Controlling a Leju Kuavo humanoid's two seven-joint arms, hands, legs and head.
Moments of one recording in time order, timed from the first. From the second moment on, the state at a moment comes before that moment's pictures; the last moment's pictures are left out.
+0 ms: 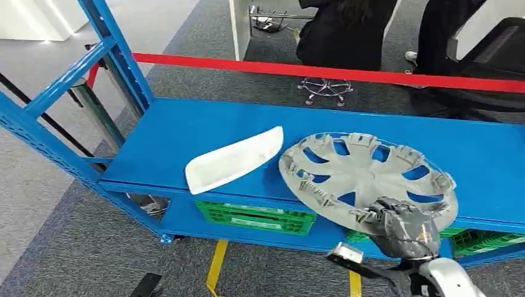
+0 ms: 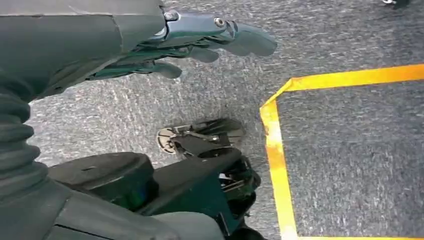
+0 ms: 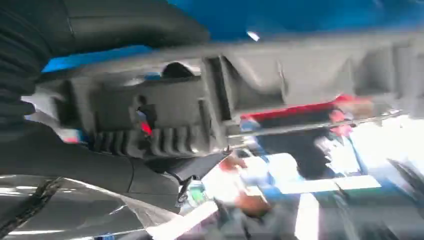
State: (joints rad) left arm -0.09 -0.14 0.70 -0.22 -0.60 -0.01 -0.35; right arm 0.16 -0.36 0.36 -1.78 1.17 -0.39 0.03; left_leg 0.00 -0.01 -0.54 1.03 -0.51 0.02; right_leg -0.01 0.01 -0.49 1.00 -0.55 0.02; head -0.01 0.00
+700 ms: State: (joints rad) left arm -0.10 -0.15 0.74 -0.22 -0.57 0.00 -0.47; right arm 0.45 -0.17 0.35 -2.14 0.79 -0.67 -0.46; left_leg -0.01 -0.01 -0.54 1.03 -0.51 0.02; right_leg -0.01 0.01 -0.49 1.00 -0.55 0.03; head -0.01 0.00
